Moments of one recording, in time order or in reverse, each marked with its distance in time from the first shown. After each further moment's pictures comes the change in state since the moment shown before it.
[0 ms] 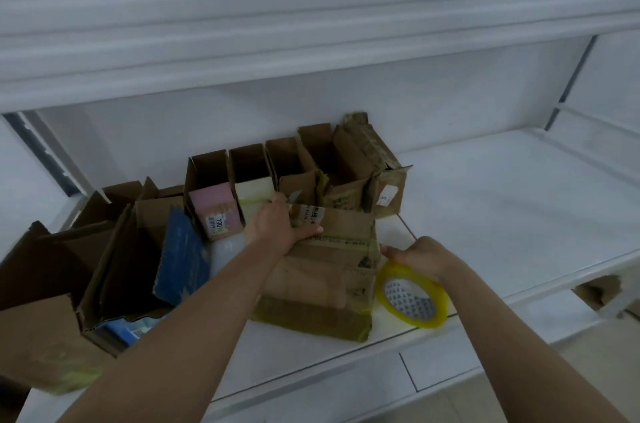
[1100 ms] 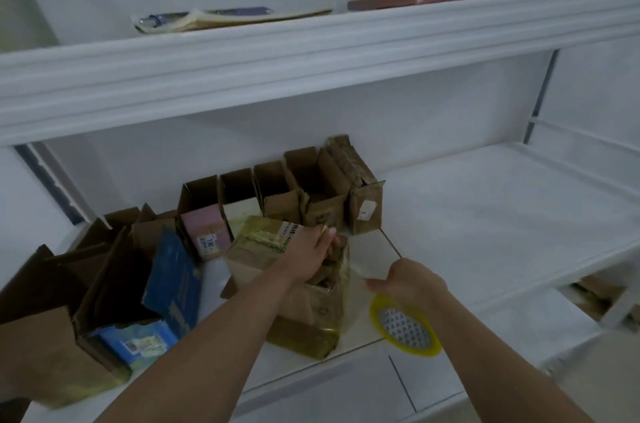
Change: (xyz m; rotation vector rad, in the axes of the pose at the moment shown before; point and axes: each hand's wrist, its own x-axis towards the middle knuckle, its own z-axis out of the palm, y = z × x) left_hand -0.051 0.066 0.017 -0.474 -0.192 0.328; right_hand -0.020 0.031 0.006 -0.215 0.035 -0.057
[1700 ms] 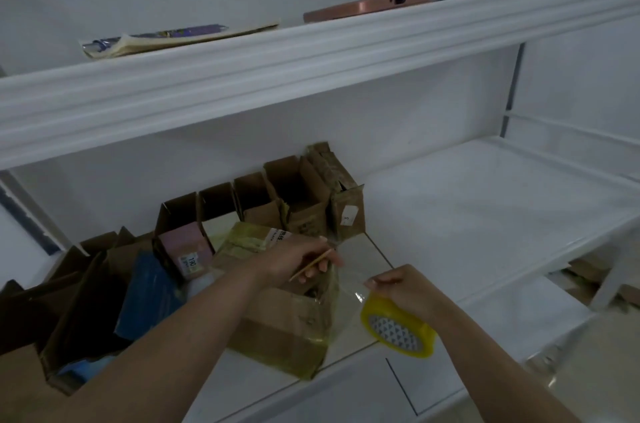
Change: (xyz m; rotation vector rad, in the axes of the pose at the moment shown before) left_hand 0.016 0.019 -0.016 -0.356 -0.483 -0.175; right_hand -0.012 0.033 0.000 0.544 0.015 -0.129
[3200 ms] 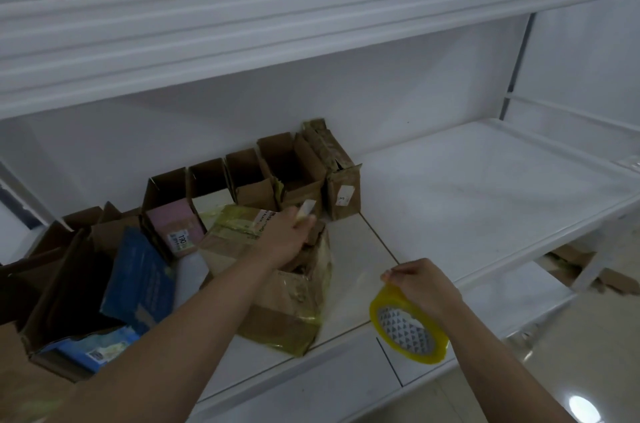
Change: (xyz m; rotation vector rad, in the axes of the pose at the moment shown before) left_hand 0.006 -0.003 0.015 0.372 0.561 -0.052; right_hand -0.028 0.009 -0.008 -0.095 0.156 0.154
